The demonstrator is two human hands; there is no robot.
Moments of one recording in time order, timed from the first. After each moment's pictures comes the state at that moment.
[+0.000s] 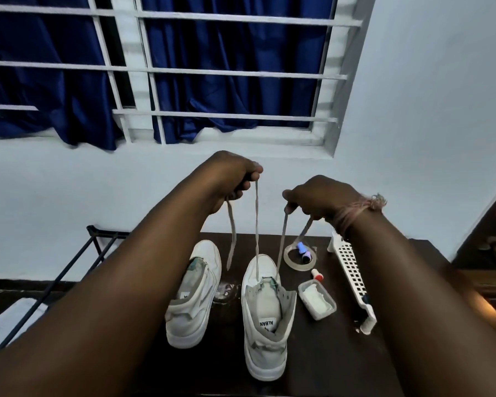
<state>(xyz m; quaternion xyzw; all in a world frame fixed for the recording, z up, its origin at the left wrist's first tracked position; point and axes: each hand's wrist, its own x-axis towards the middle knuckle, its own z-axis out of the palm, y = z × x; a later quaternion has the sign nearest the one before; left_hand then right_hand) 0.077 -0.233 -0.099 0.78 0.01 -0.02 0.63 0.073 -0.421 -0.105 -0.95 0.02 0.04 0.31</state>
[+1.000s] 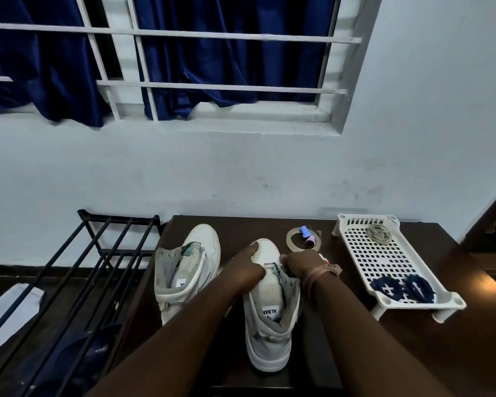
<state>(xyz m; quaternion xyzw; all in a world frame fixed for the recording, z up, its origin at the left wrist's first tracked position) 0.067 -0.259 -0.334 0.84 0.07 -0.17 0.50 0.096 -0.416 -0.321 -0.84 0.23 0.16 0.46</state>
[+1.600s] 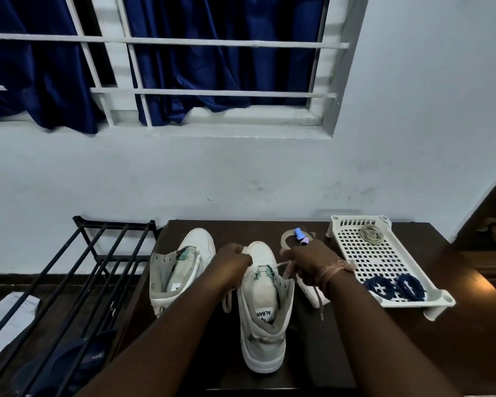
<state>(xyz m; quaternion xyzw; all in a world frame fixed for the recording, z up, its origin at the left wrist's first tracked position) 0.072 -0.249 -0.327 0.83 0.13 -0.12 0.53 0.071 -0.436 -0.283 -0.80 0.18 0.15 0.55</state>
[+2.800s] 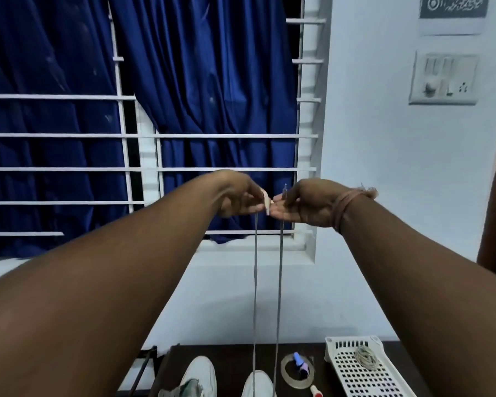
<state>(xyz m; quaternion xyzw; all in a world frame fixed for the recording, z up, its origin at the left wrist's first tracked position) 0.091 -0.260 0.124 0.73 -0.03 -0.09 0.68 0.085 -0.435 0.108 -0.65 -0.05 0.14 0.74</state>
